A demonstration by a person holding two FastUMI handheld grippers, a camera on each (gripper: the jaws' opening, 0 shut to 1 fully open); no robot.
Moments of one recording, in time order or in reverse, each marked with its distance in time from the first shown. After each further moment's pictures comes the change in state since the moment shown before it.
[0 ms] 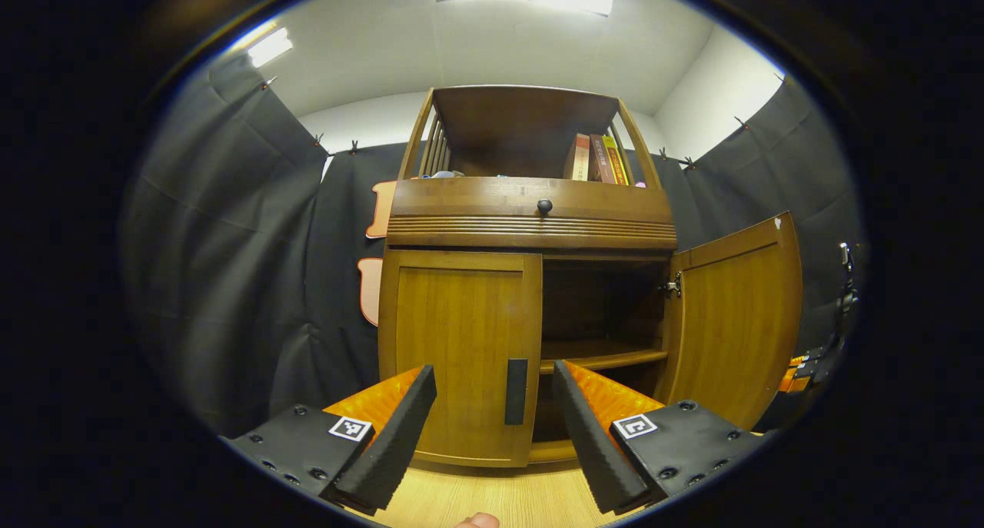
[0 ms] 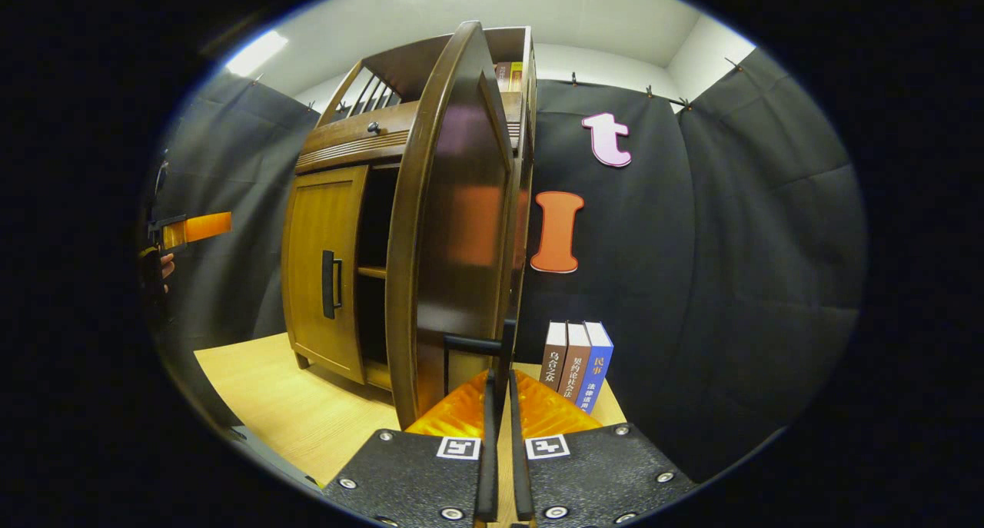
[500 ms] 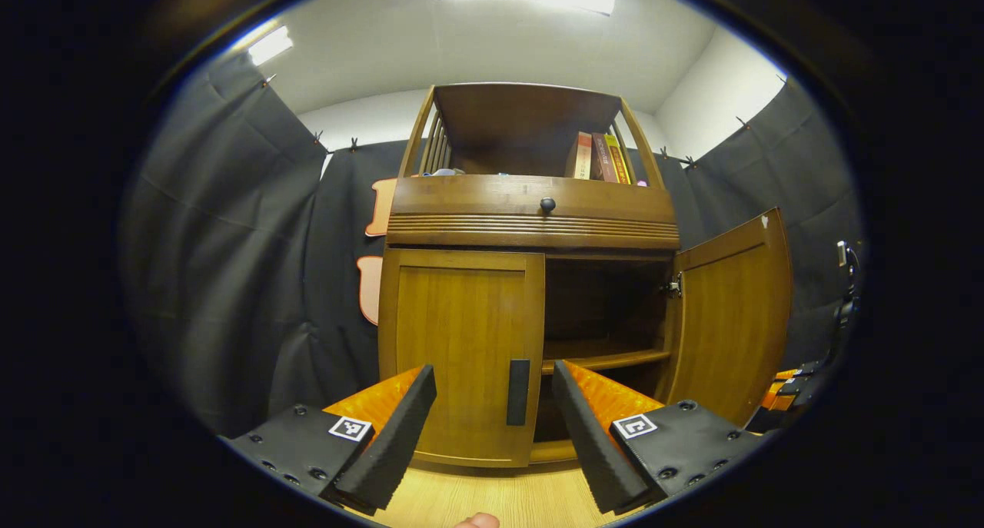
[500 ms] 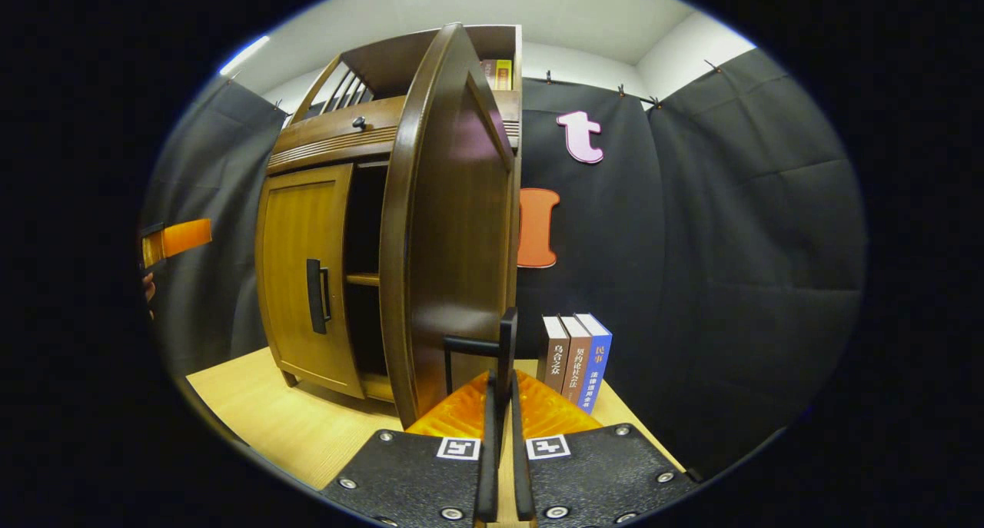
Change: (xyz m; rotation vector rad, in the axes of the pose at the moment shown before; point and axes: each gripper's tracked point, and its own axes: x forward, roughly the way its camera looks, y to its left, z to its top) left arm 0.003 0.002 0.002 -0.007 0.003 0.011; right arm 0.003 0.047 0.000 0.063 0.013 -0.168
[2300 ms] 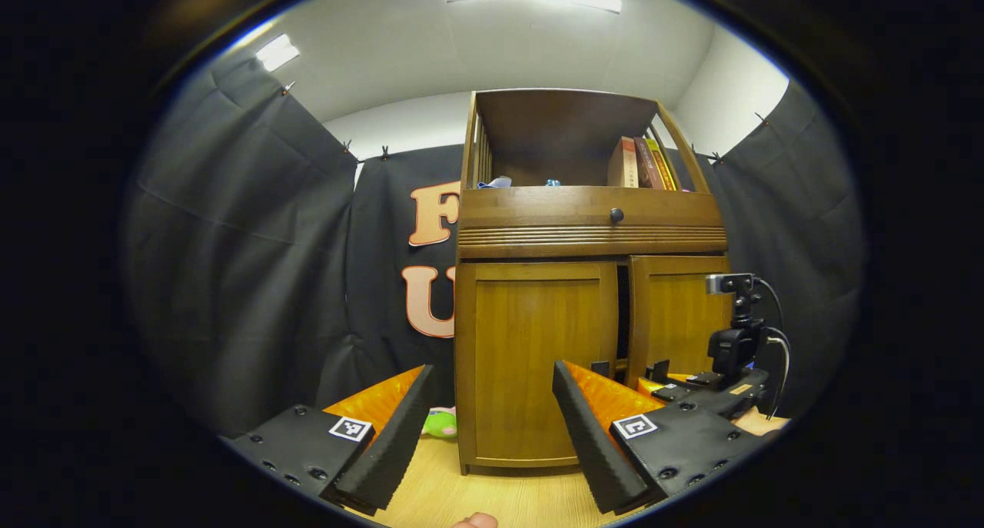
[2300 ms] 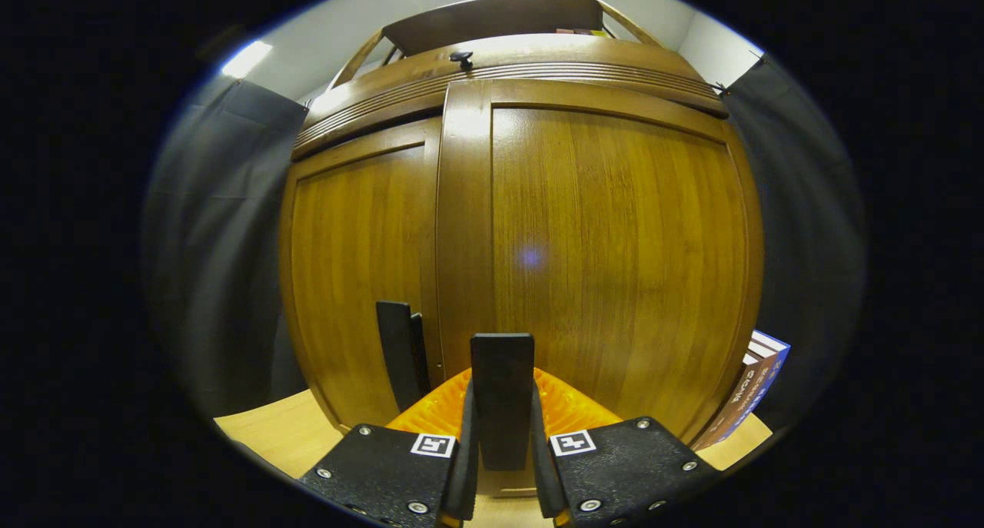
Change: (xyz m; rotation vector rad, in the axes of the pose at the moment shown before) left arm -0.013 0.101 0.027 0.046 0.000 0.090; right arm 0.161 0.240 0.014 0.038 -0.016 0.202
